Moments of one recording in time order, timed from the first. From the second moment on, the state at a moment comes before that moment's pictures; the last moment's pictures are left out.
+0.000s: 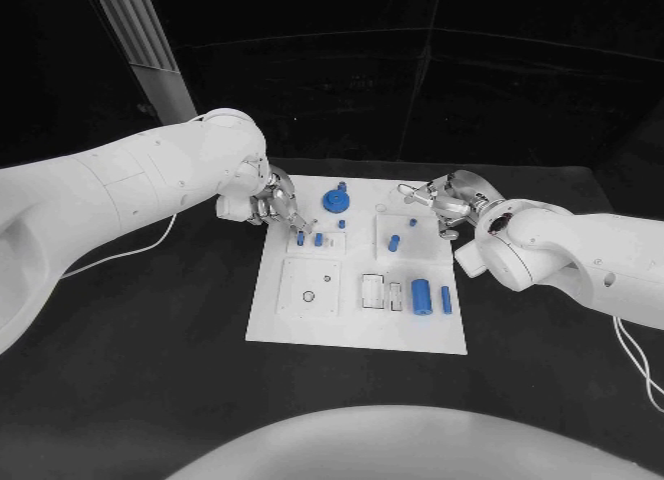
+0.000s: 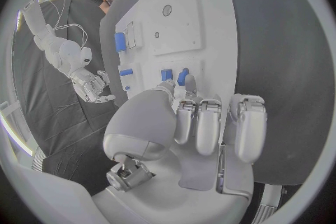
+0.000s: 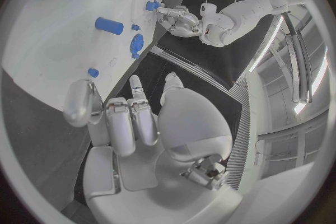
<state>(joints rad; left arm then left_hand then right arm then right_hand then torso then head) 1.41 -0.34 -0.23 0.84 -0.80 0.61 -0.46 1.21 0.11 0.00 0.29 0.24 0.70 0.08 0.66 0.87 1.47 0.02 1.57 1.31 1.47 -0.02 1.57 1.31 0.01 1.47 0.10 1.57 1.31 1.18 -0.90 -0.09 1.60 -0.63 -0.55 -0.12 1.19 0.11 -0.22 0.29 0.25 0.79 0.19 0.32 0.10 1.47 0.11 1.57 1.31 1.47 0.06 1.57 1.31 0.08 1.32 0.16 1.24 1.31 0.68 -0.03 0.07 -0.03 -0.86</state>
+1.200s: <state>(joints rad) 1.40 -0.33 -0.23 0.84 -0.80 0.60 -0.46 1.36 0.13 0.10 0.29 0.44 0.70 0.08 0.63 0.82 1.46 0.03 1.58 1.31 1.47 -0.02 1.57 1.31 0.01 1.47 0.10 1.57 1.31 1.18 -0.90 -0.09 1.60 -0.63 -0.55 -0.12 1.19 0.11 -0.22 0.29 0.25 0.79 0.19 0.32 0.10 1.47 0.11 1.57 1.31 1.47 0.06 1.57 1.31 0.08 1.32 0.16 1.24 1.31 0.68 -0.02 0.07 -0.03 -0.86</state>
